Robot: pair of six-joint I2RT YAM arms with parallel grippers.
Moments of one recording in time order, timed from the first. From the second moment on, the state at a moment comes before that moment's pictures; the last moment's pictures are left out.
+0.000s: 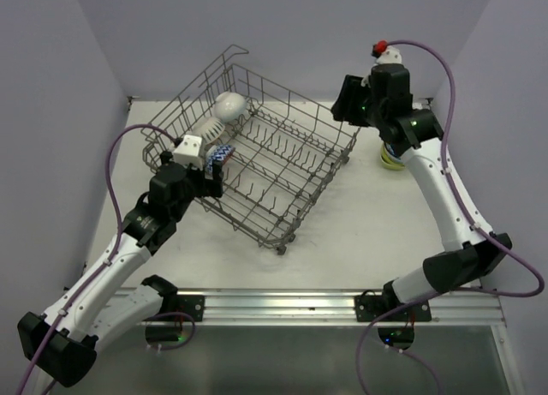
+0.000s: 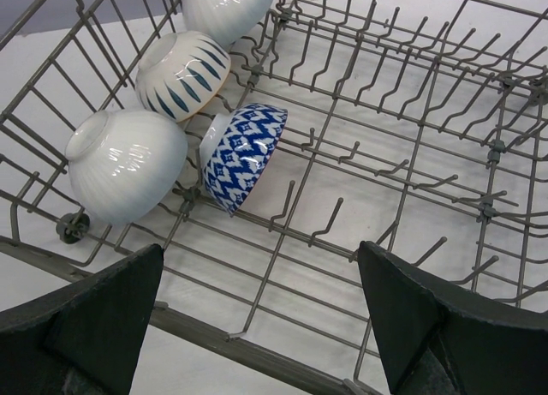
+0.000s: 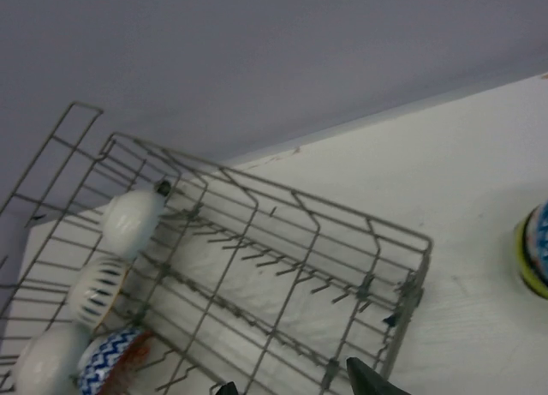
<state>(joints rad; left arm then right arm) -0.49 0.86 0.78 -0.26 -0.27 -0.12 0.31 1.51 1.79 -0.77 0.10 0.35</state>
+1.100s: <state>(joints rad) -0.49 0.75 0.76 -0.25 -0.40 -0.12 0.84 2.17 1.91 -0.27 0.07 0.93</state>
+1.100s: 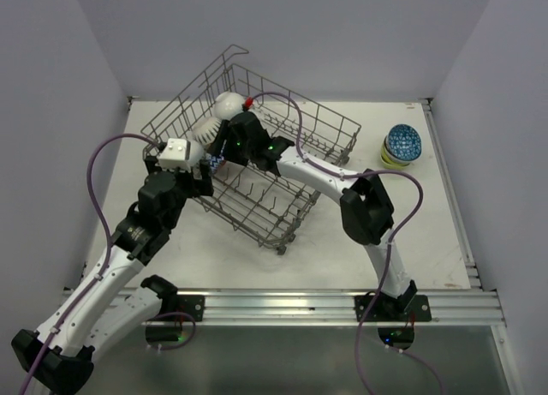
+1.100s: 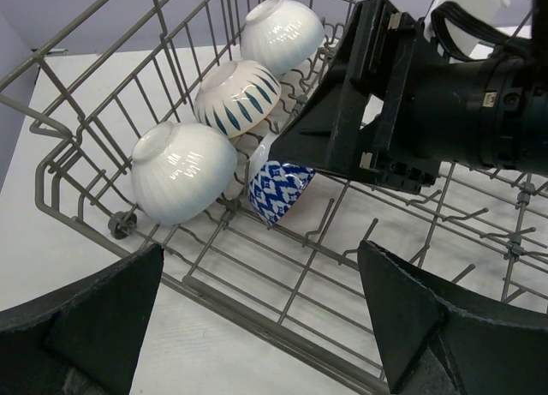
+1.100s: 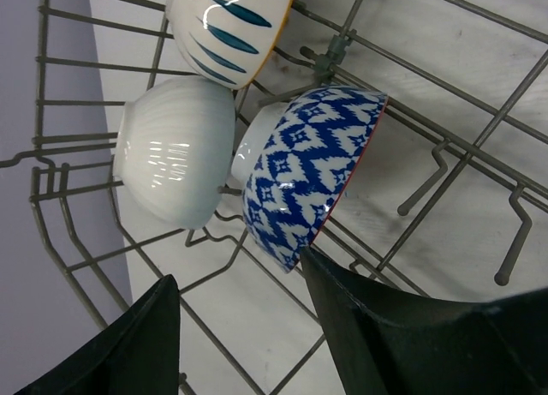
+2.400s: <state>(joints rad) -0.50 0.78 0.76 -0.25 -0.35 -0.12 0.83 2.13 1.74 -0.07 0.10 1.02</state>
